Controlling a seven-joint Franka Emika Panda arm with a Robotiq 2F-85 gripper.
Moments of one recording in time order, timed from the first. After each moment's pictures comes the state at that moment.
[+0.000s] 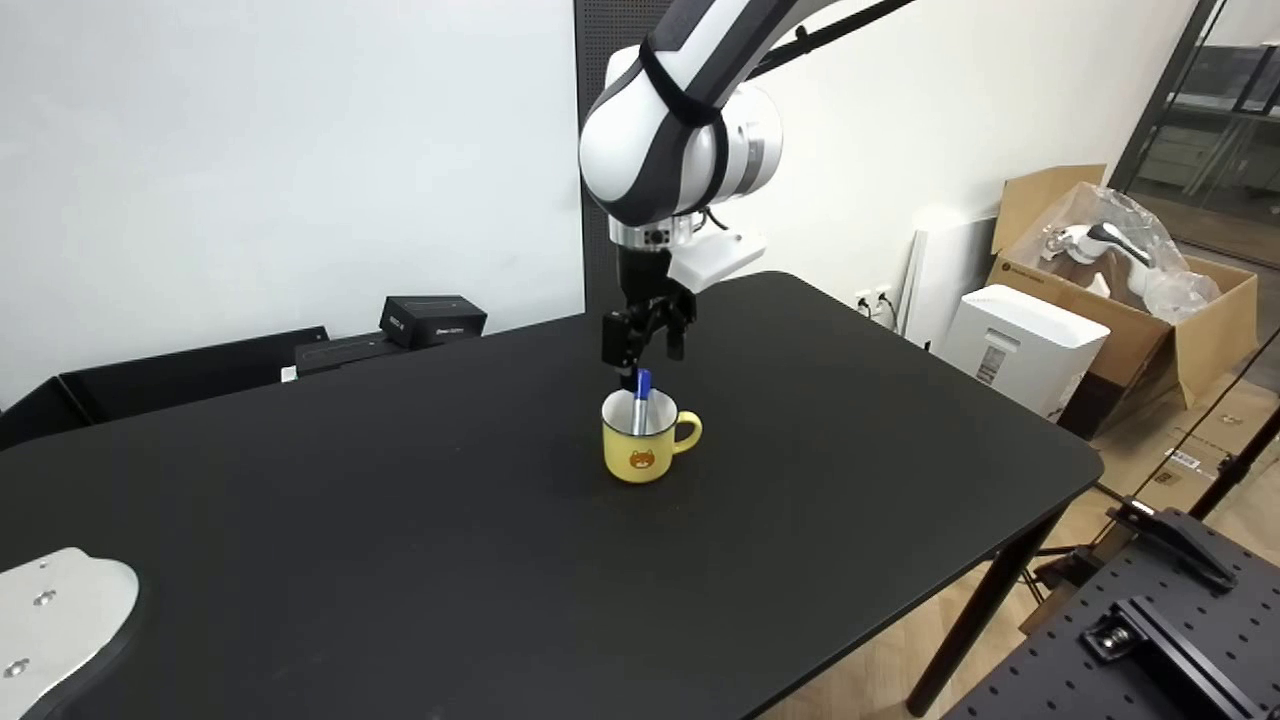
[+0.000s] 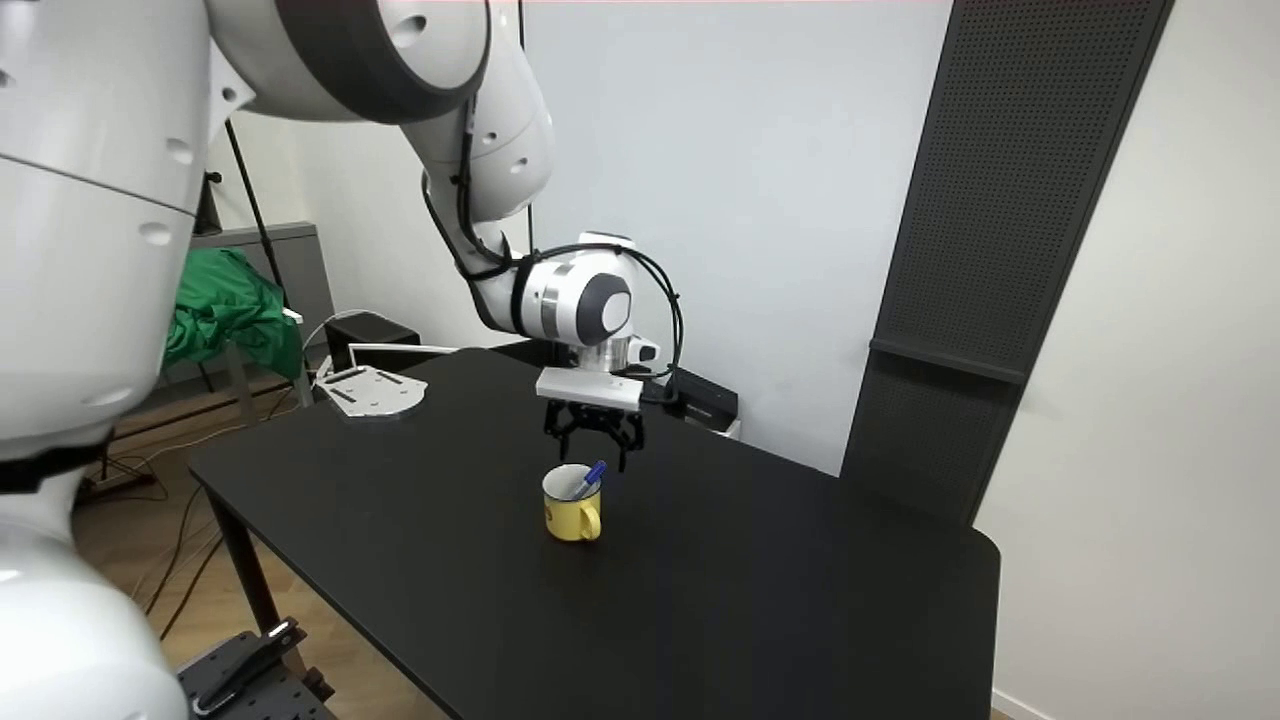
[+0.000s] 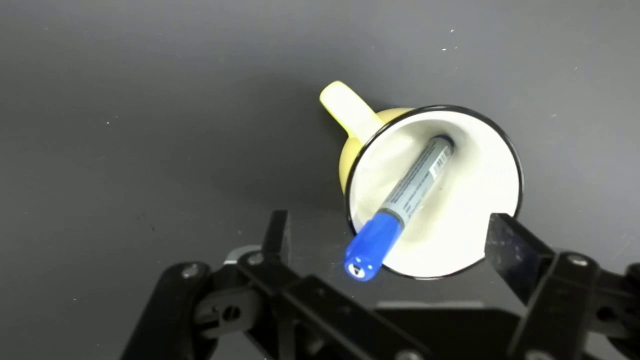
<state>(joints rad) 0.07 0.46 0.08 -2.01 -0.03 2.40 -0.21</state>
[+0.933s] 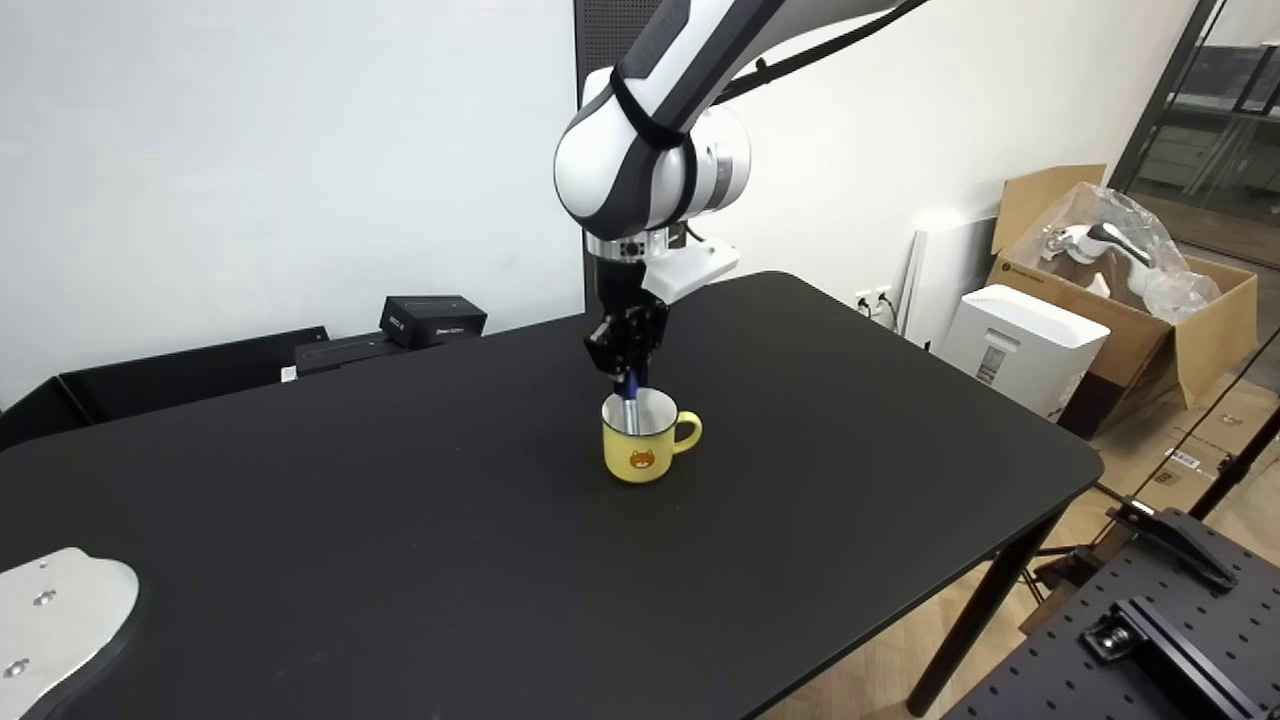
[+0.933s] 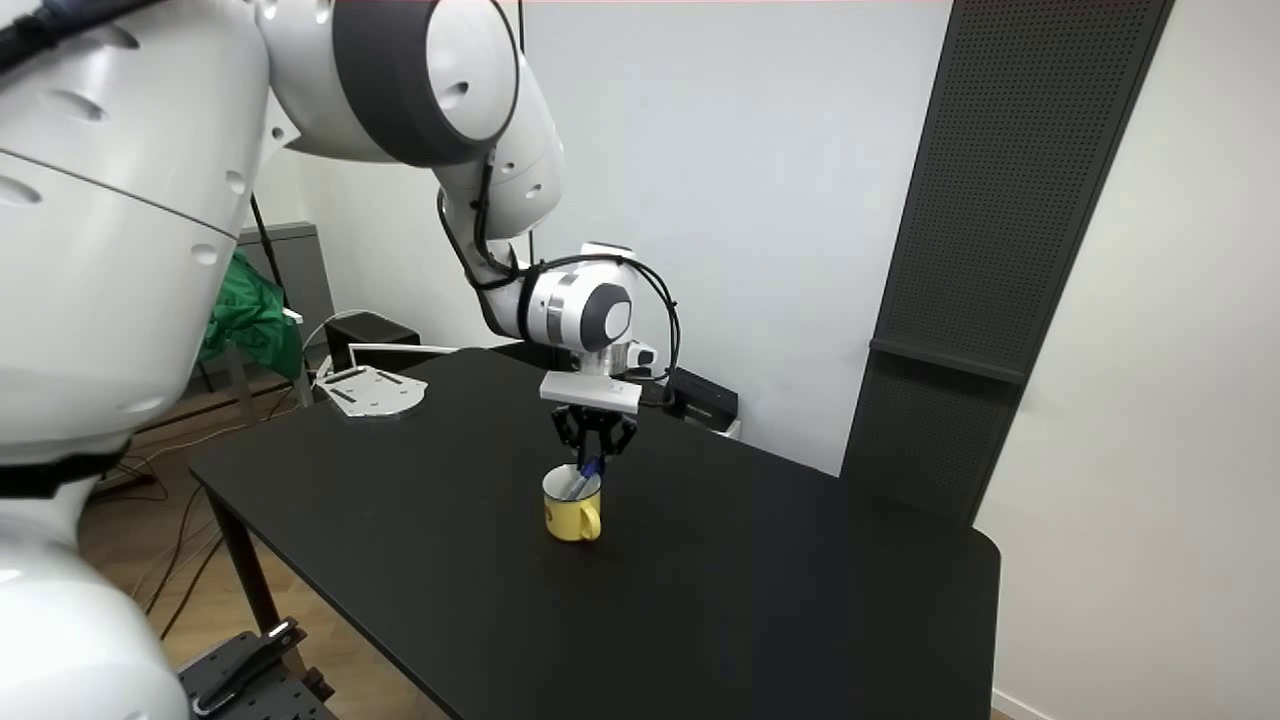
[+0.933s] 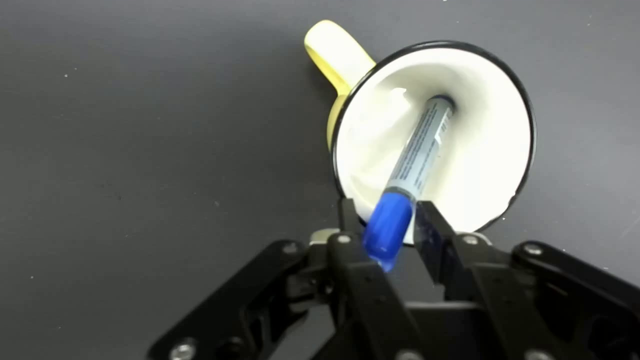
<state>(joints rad) 0.07 0.56 0.10 -1.92 -0.02 2.40 -0.21</state>
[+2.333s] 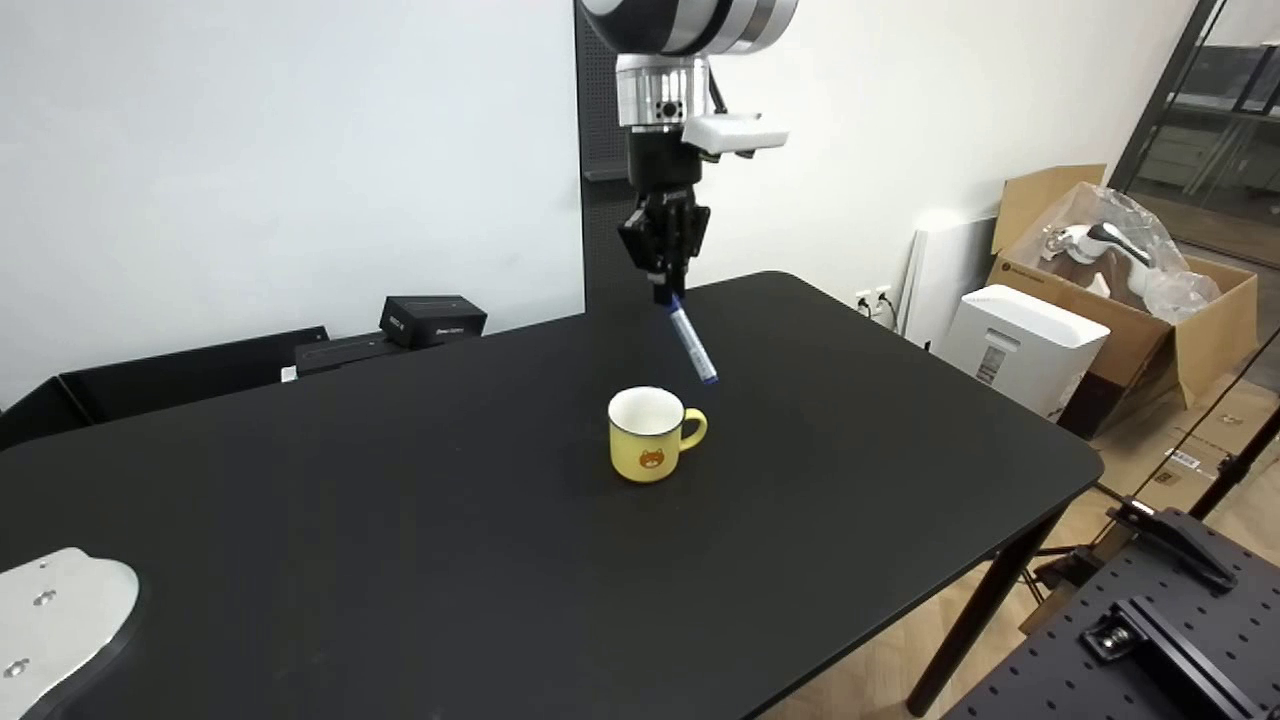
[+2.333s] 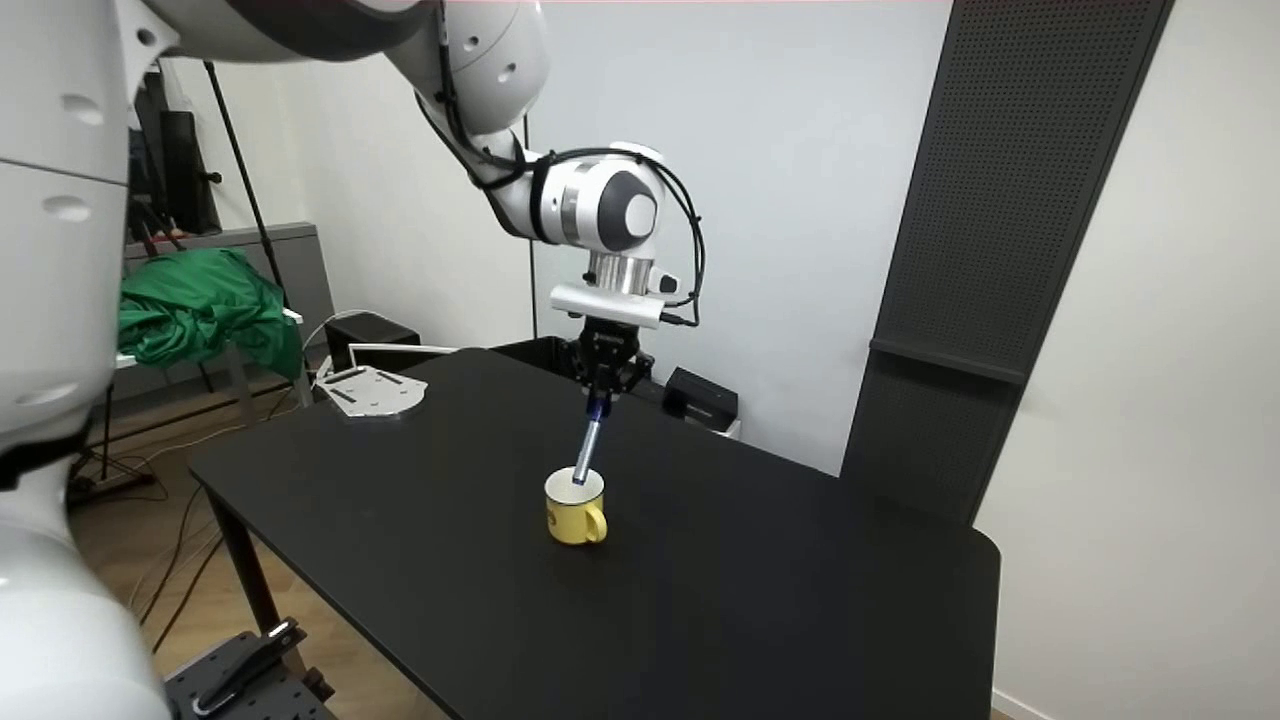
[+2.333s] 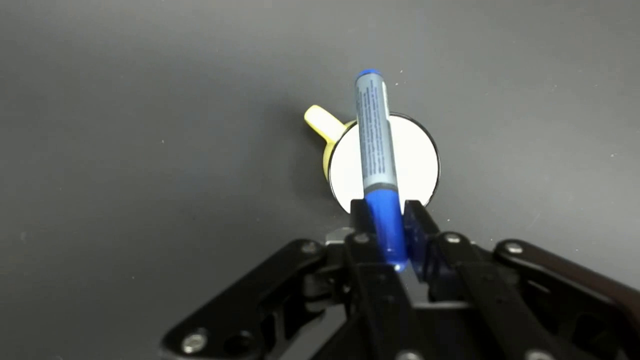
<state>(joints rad) 0.02 0.33 0.10 -1.88 0.03 2.03 -0.25</state>
